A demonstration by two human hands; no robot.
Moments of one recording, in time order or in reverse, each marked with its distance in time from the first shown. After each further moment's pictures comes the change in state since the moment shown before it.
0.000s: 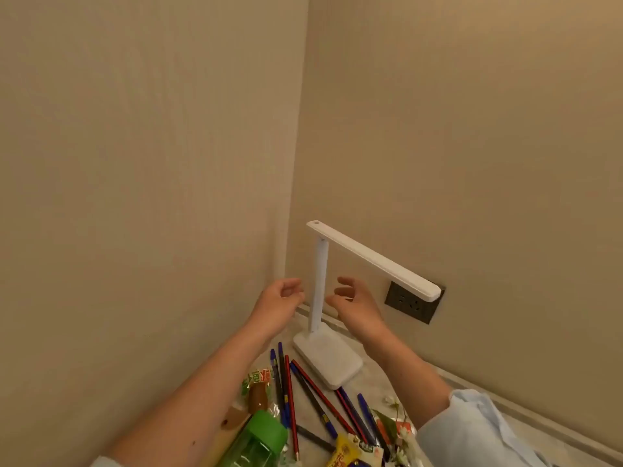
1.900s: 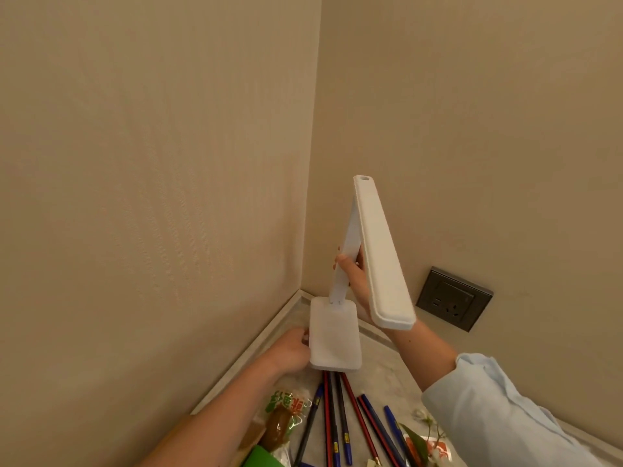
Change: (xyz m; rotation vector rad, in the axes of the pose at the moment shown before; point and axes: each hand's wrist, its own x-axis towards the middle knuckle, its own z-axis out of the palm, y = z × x) left_hand 0.036 -0.079 0.008 0.416 -0.252 -0.224; right_hand 0.056 -0.015 0.016 0.205 -0.024 -0.134
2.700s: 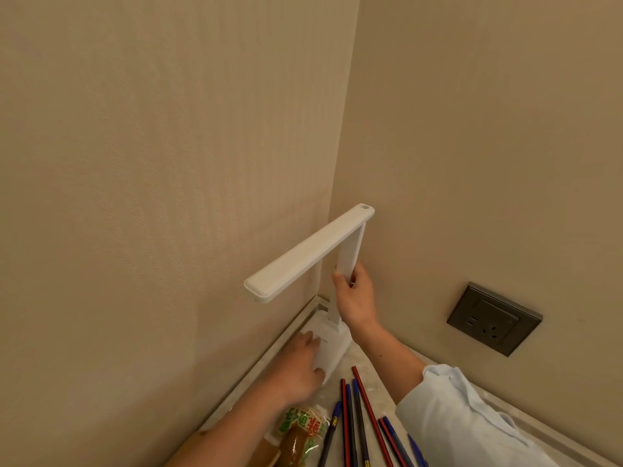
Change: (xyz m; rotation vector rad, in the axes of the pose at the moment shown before) left_hand 0.021 -0.042 -0.001 0.475 0.128 0.124; right_hand 0.032 0.047 0.063 -0.001 0.131 0.001
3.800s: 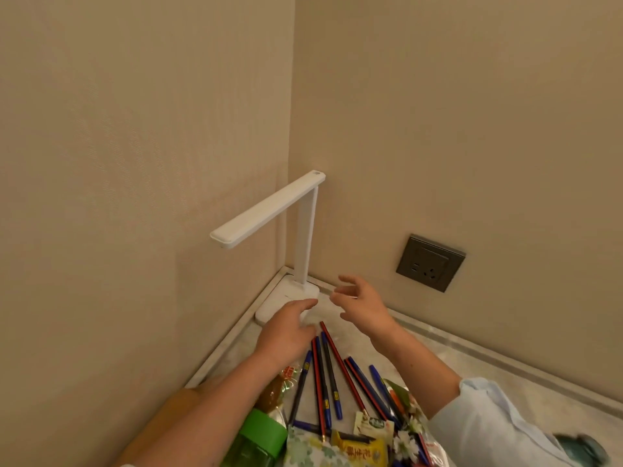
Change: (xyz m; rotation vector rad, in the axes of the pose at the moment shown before) left_hand -0.032 0.040 0.005 -0.330 0.186 0.106; right_hand -0.084 0.000 -0.084 -0.194 -0.126 0.303
